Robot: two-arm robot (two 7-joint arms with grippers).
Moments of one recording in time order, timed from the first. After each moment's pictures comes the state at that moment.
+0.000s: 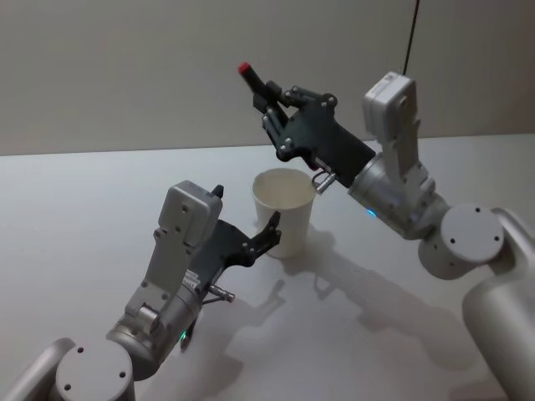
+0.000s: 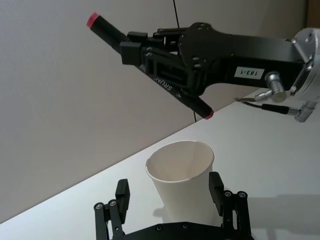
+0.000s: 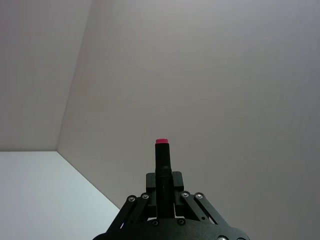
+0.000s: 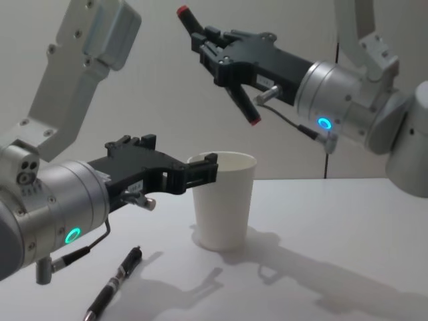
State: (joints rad) left arm -0.24 0.38 0.45 -1.63 -0.20 0.01 -0.01; right arm 0.66 -0.02 -0.29 -1.03 0.03 -0.46 0.56
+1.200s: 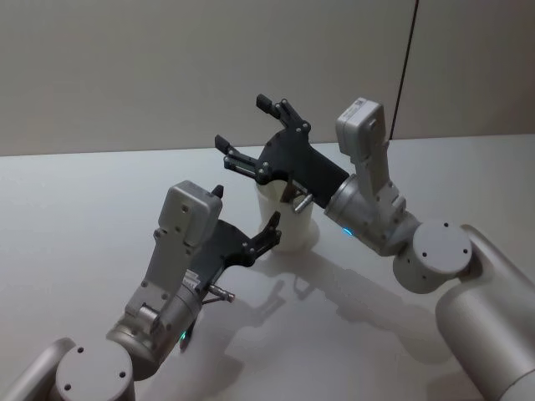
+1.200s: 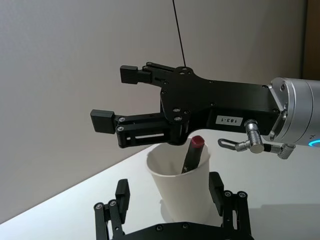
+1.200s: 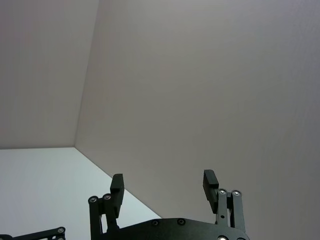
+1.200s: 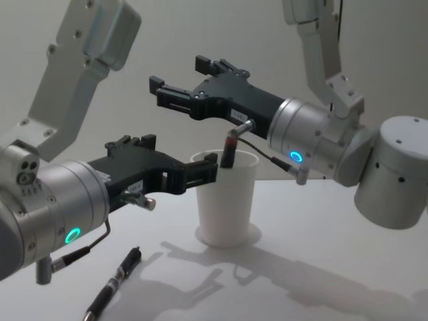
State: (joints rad) left arm -0.24 0.38 0.45 -1.63 -0.20 0.01 -0.01; right arm 0.72 -0.07 -0.33 -0.83 0.09 -0.54 0.59
